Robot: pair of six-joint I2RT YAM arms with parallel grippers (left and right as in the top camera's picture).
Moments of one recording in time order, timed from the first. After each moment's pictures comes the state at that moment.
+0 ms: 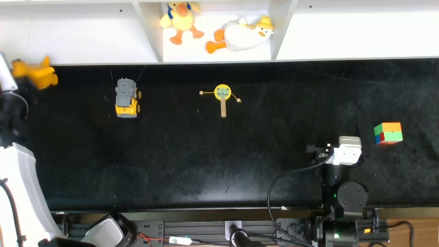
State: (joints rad) left arm 0.56 1.29 1.10 -0.44 0.11 0.10; right arm -0.05 0.01 0.02 -0.01 0.05 -0.11
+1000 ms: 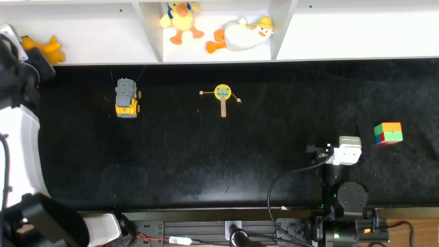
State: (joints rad) left arm 0.43 1.54 1.27 -0.38 -0.03 -0.05; right arm -0.05 0.01 0.02 -0.01 0.05 -0.11
